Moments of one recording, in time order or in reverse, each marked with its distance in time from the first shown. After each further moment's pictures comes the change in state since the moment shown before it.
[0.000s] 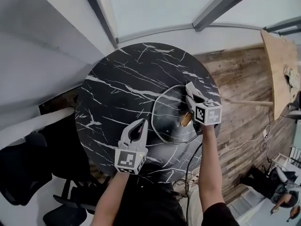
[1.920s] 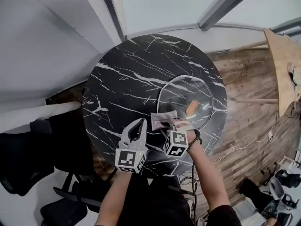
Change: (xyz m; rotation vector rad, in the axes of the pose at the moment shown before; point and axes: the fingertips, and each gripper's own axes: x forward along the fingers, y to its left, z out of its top) left arm -0.066 -0.002 -0.024 0.001 -0.038 0.083; right arm -0.011 0.207 -0.180 -1.215 0.254 0.302
